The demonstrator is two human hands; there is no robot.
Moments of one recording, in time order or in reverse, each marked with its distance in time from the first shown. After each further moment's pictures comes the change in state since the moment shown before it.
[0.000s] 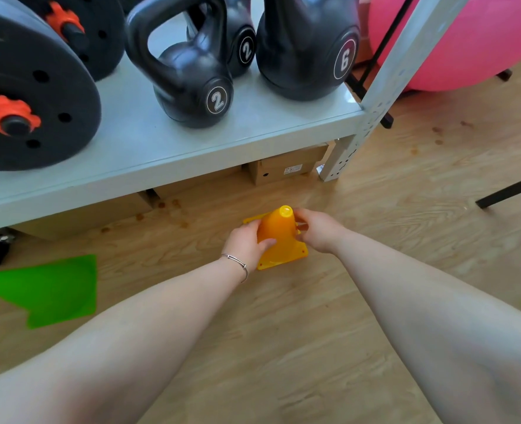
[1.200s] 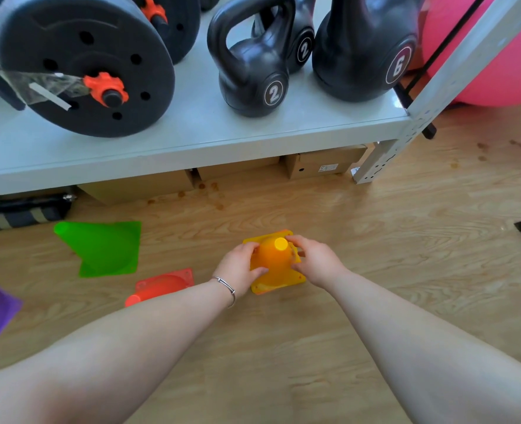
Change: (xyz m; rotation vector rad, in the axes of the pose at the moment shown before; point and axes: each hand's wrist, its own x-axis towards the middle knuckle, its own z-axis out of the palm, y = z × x) left_hand -0.085 -0.068 -0.005 0.014 -0.021 -0.059; right_hand -0.048 -0.037 0.075 -0.073 -0.023 -0.122
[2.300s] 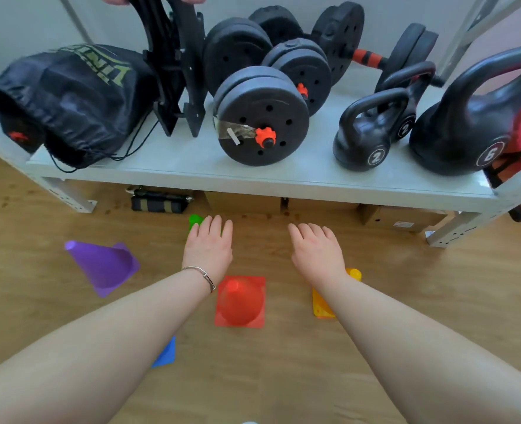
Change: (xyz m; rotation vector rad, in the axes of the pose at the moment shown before) left_hand -0.133 -0.078 -0.166 0.700 0.482 -0.247; right_hand -0.021 -0.191 -0.005 -0.606 0.376 -0.455
